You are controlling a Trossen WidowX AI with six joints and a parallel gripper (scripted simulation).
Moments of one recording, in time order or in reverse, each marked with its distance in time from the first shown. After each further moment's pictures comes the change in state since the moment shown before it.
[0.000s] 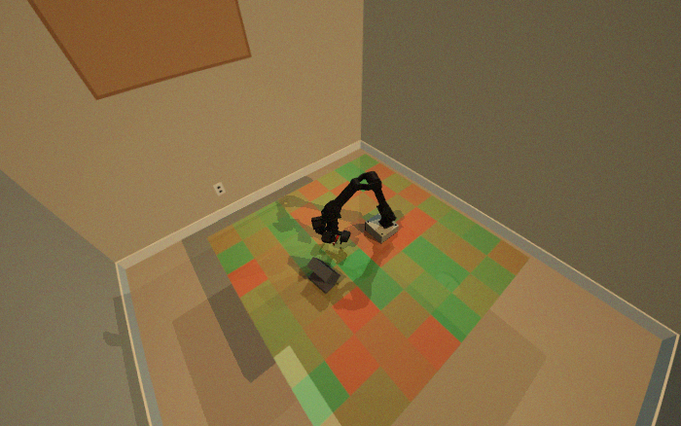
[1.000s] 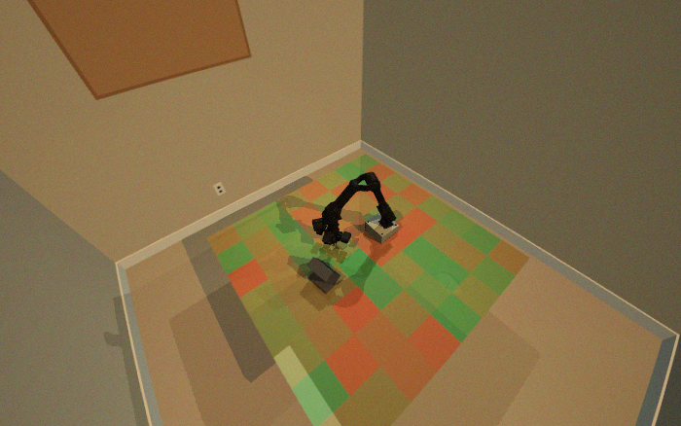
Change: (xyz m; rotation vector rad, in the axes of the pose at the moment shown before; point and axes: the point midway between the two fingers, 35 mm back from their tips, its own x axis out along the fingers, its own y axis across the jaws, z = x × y) arm 0.013 0.003 -0.003 -0.001 0.008 0.010
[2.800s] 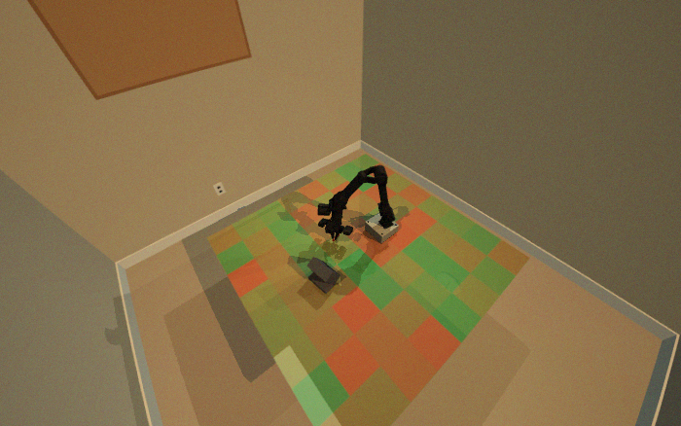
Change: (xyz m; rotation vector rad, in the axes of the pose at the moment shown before) arm -0.020 -0.002 -0.017 0.006 -0.350 0.000
